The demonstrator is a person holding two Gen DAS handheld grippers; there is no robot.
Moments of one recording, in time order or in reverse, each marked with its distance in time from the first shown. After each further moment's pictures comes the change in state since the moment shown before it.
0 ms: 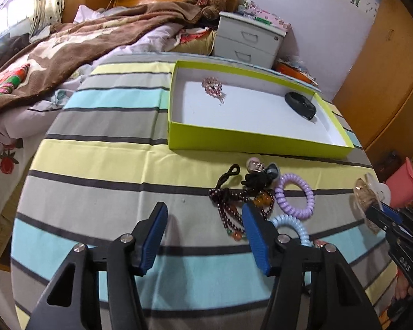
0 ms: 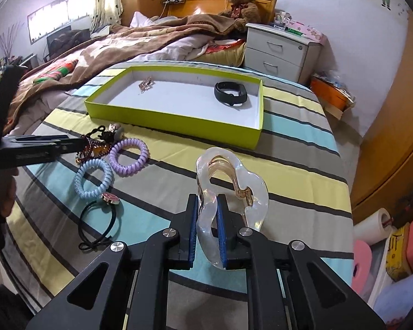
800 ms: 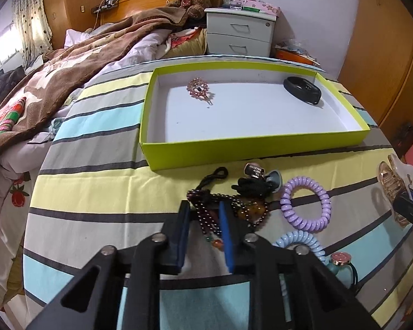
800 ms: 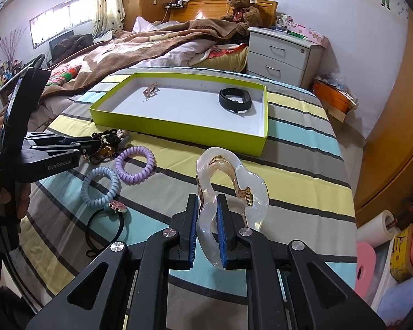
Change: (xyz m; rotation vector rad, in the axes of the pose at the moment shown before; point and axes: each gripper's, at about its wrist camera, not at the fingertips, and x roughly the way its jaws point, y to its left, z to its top) left arm 0.018 -0.030 0.011 0.154 -0.014 0.103; right arm 0.000 0.002 0.003 0.006 -0.018 0.019
